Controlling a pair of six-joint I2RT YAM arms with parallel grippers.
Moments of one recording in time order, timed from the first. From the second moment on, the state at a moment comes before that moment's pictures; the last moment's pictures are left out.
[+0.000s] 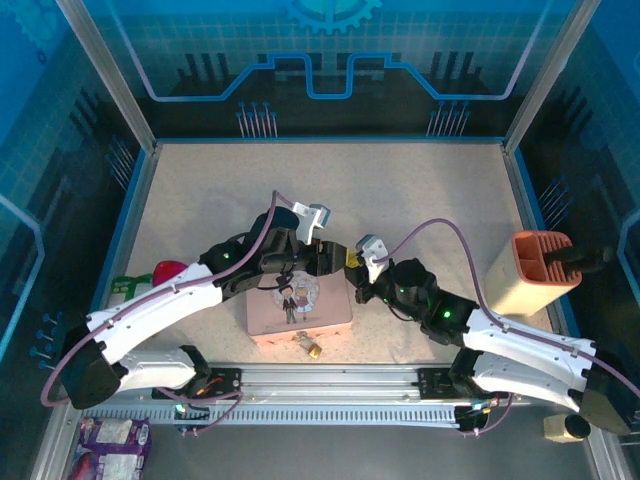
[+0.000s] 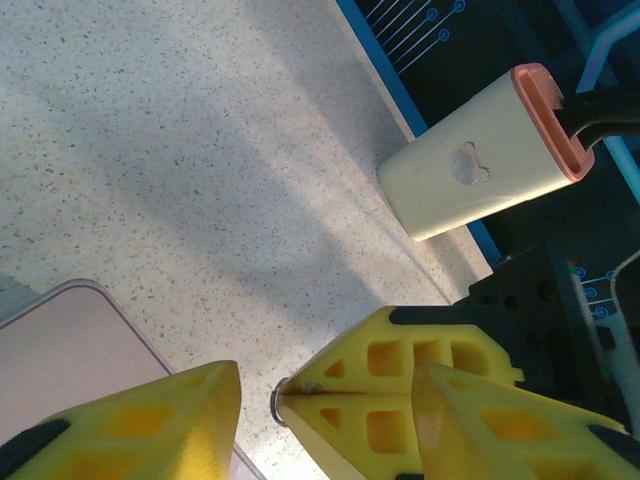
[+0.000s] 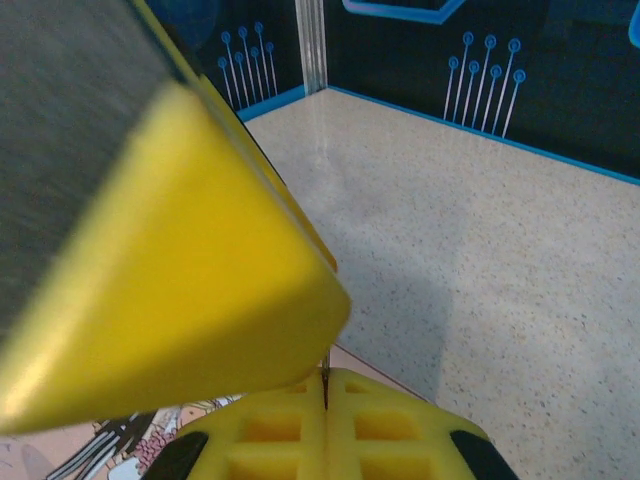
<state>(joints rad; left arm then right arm) -0.81 1.22 1.01 -0.31 0.23 -0.64 0.96 0.92 0.52 0.15 0.18 0.11</state>
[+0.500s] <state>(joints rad) -0.81 1.23 1.01 -0.30 0.23 -0.64 1.00 0.93 0.51 0.22 0.20 0.10</state>
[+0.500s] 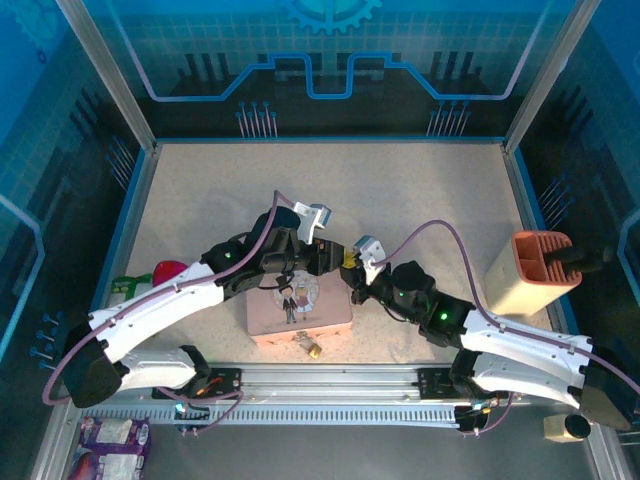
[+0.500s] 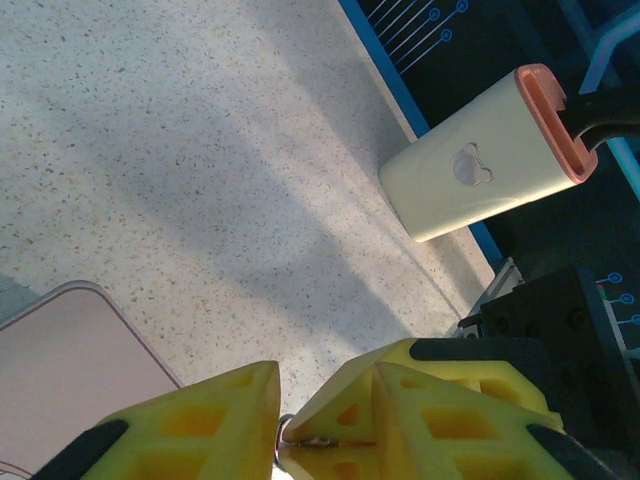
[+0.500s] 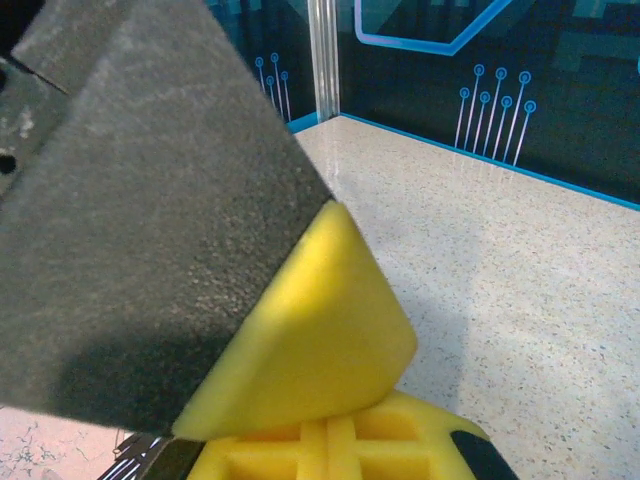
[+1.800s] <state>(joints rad) -0.53 1.26 0.92 0.06 0.37 -0.57 0.72 0.79 0.52 0.11 0.02 0.36</state>
